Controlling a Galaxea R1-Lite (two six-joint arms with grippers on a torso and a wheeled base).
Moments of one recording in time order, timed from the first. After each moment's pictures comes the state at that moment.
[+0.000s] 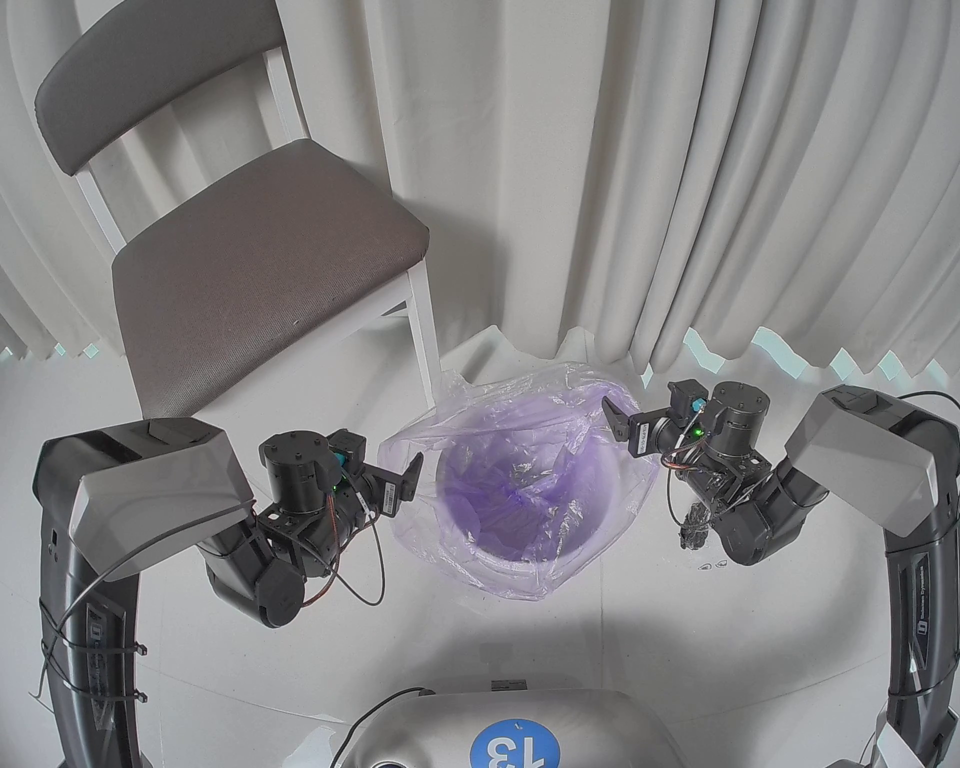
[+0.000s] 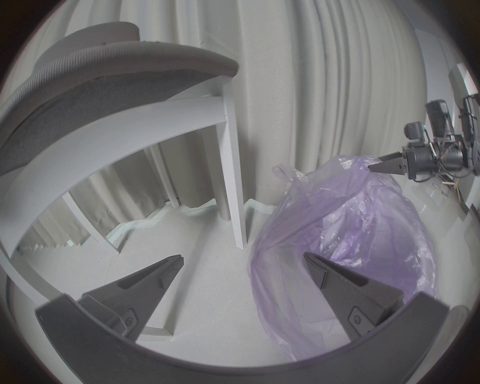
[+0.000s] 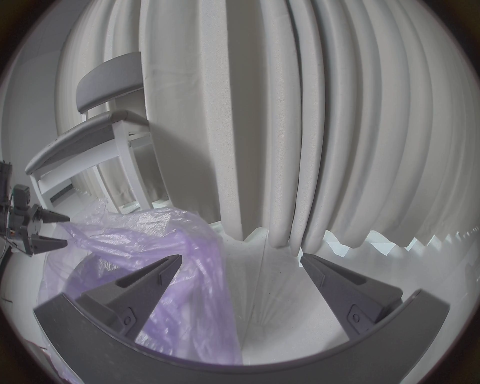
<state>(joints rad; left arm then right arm) -0.38 2.35 -0.89 -1.32 0.14 0.17 0.30 2.43 -1.11 -1.31 -0.07 -0.02</state>
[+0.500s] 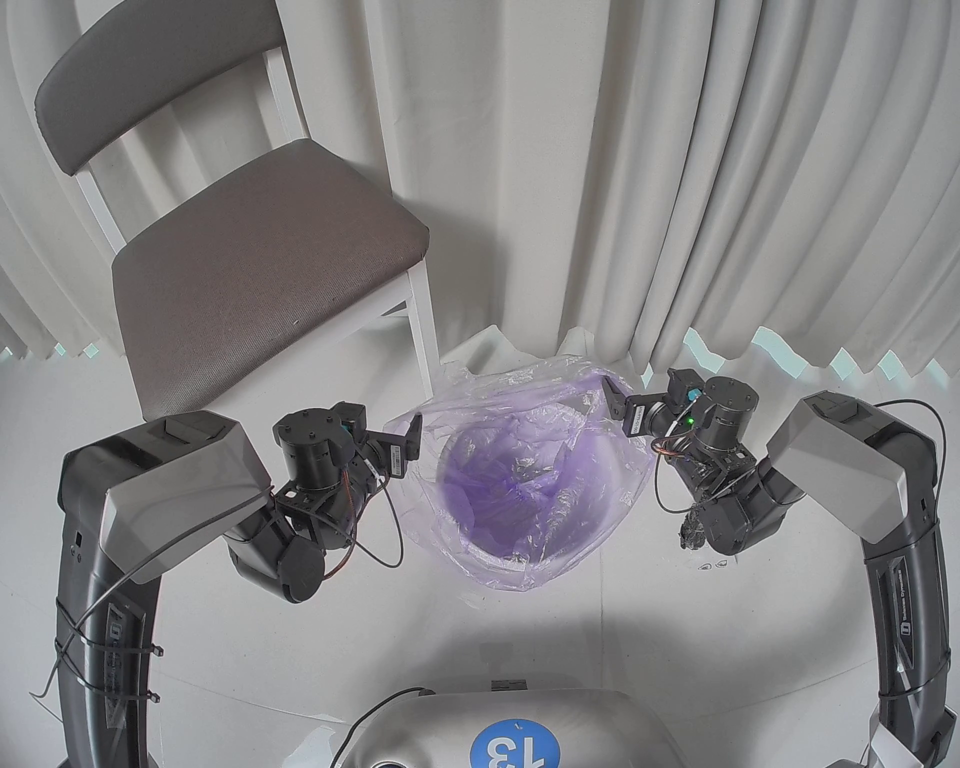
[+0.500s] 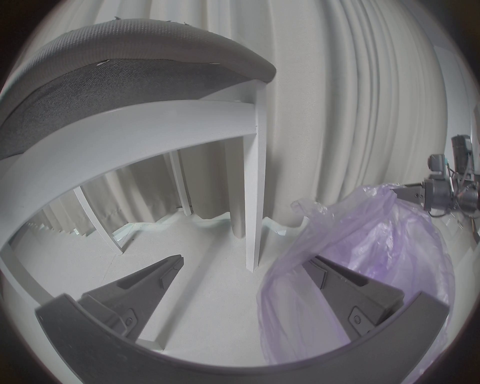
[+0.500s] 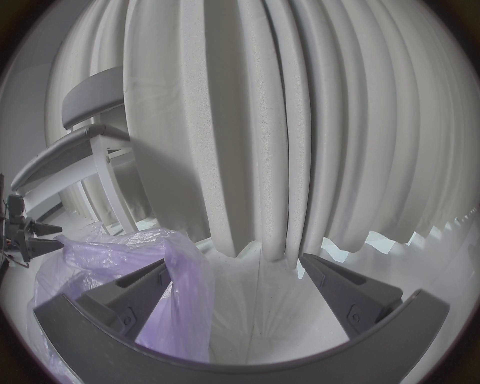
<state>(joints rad) -0.38 2.42 -1.08 -1.32 0.23 0.09 0.30 2.52 -1.27 -1.34 -0.12 0.04</state>
